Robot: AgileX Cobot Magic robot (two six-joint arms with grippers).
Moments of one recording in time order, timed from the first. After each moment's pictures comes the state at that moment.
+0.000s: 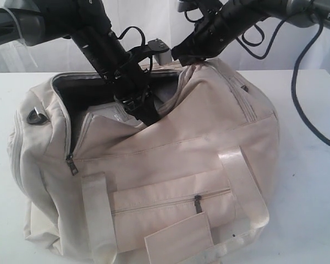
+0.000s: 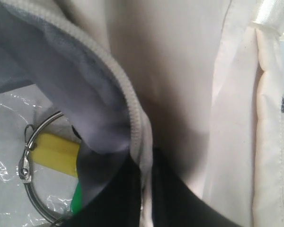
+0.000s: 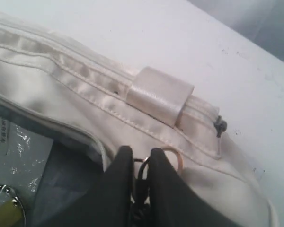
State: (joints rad) left arm -0.50 2.09 -1.91 -0.54 1.29 0.96; right arm 0.42 2.15 -2.00 0.44 0.86 -0.57
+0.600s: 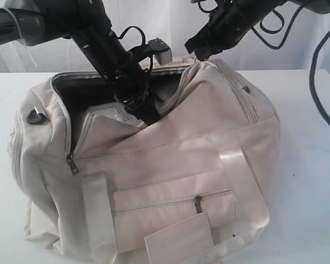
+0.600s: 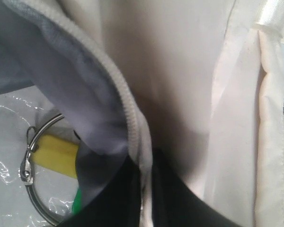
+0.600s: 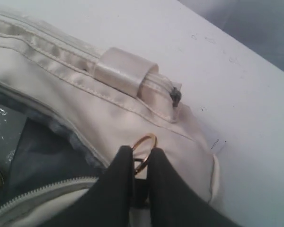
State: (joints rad) left arm -0.50 2.09 -1.91 -0.54 1.28 0.96; right arm 0.39 2.10 -2.00 0.33 0.92 -0.52
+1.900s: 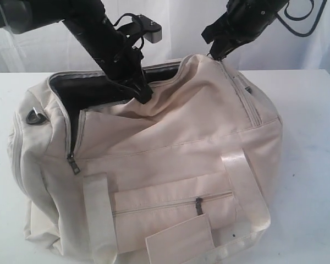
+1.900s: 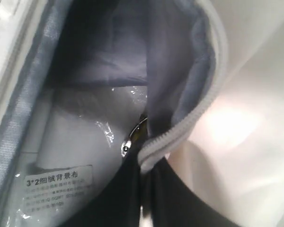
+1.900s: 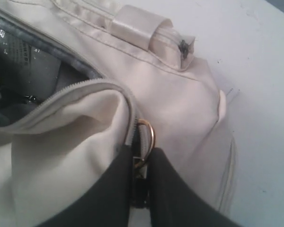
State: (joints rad) left arm -0.50 2.04 -1.91 -0.34 1.09 0.67; right arm 0.35 2.00 -2.00 0.33 1.17 -0.49
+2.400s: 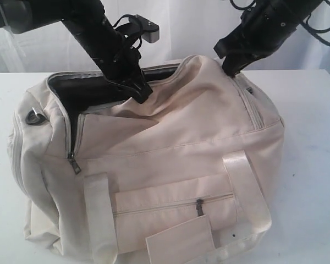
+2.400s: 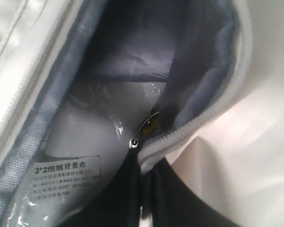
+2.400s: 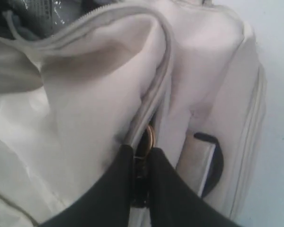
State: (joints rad) left arm -0.50 2.04 -1.91 -0.31 1.09 0.61; right arm 0.35 1.78 -1.68 0.32 1.12 -0.48
